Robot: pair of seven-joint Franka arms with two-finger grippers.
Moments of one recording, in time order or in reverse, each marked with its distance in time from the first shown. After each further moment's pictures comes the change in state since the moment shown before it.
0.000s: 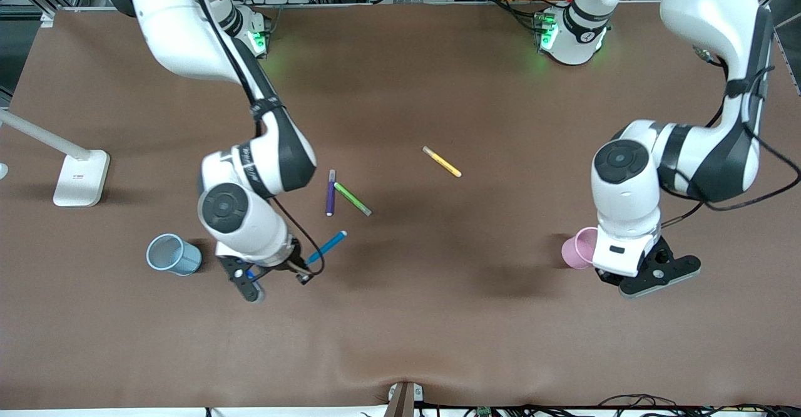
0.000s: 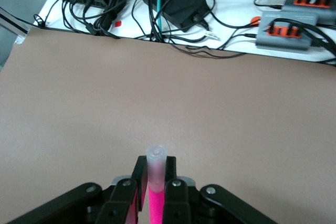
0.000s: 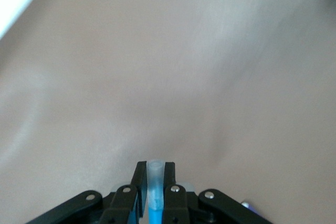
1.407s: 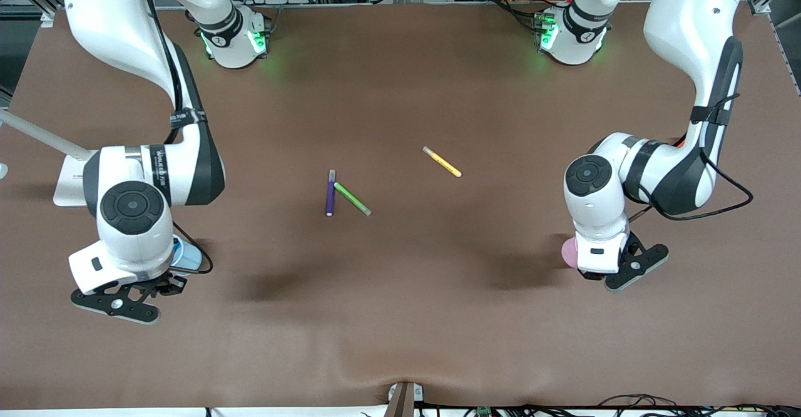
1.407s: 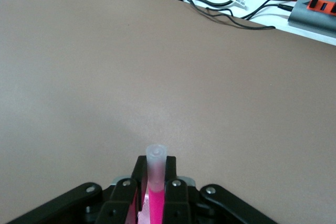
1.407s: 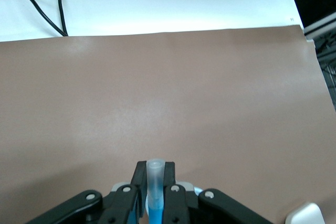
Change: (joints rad) left arm -0.013 0.029 -0.008 -0.089 0.020 0.000 -0.306; right arm -0.122 -0.104 -0.102 -0.143 -0.522 0.090 -0.599
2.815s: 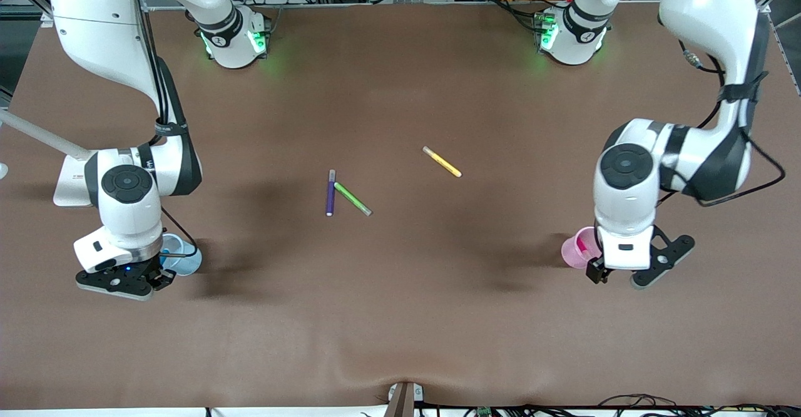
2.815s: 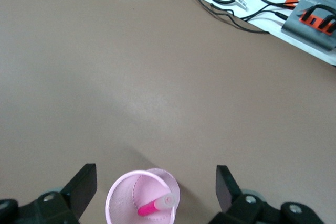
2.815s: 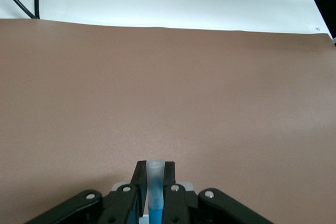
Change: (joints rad) left arm 0.027 -0.088 0.000 0.032 -0.276 -0.052 0.142; right arm -0.003 -0.066 -0.134 -0.434 -0.064 0.560 0.036
